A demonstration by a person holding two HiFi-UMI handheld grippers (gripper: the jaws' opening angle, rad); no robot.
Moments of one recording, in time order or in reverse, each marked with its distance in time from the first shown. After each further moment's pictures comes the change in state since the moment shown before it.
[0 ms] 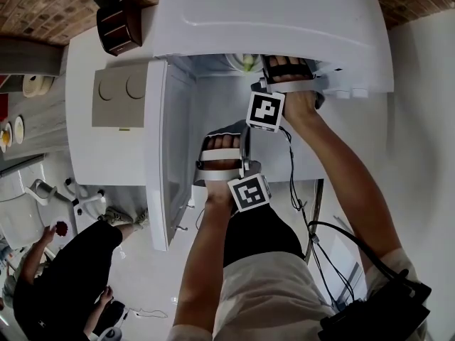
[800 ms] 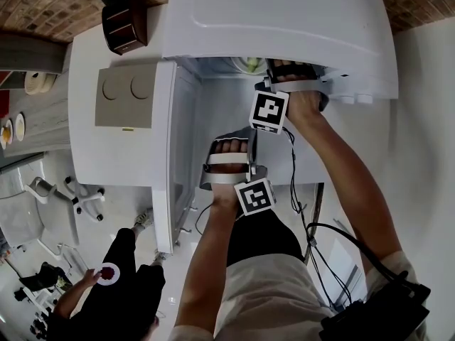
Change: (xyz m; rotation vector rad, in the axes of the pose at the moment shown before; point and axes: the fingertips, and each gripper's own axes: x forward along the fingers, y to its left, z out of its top) left arm 0.000 -0.008 0.003 -0.008 -0.010 -0.032; right arm 0.004 -0.002 0.003 -0.006 0.007 0.063
